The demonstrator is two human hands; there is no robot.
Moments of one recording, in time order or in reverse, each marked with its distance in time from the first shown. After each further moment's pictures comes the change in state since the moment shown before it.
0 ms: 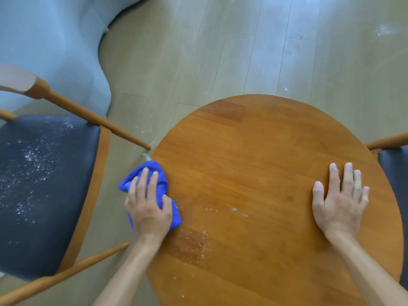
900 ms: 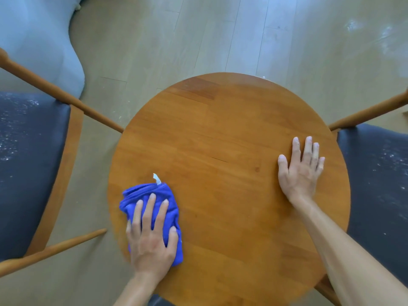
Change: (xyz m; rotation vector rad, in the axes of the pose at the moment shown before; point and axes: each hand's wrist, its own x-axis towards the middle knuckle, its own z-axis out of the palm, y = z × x) left_hand -0.137 0.021 0.004 0.066 -0.138 0.164; right_hand -0.001 0.003 -0.009 0.038 -0.101 -0.022
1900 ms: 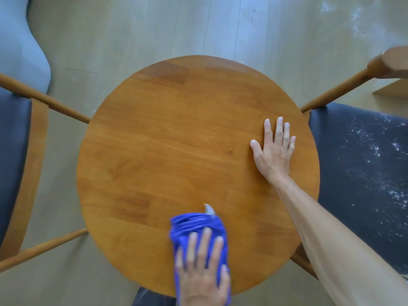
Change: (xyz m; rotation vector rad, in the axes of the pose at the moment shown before) left_hand -0.106 0.117 0.033 -0.031 -0.124 0.273; right_hand 0.007 0.016 0.005 0.042 -0.072 -0.043
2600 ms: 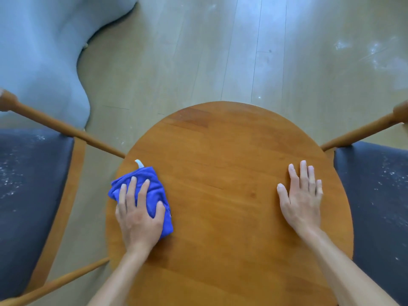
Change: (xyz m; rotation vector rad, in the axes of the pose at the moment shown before) left_hand 0.172 -0.176 -0.062 -0.007 0.164 -0.465; right_hand -0.008 -0.001 -0.010 -0.041 0.026 -0.025
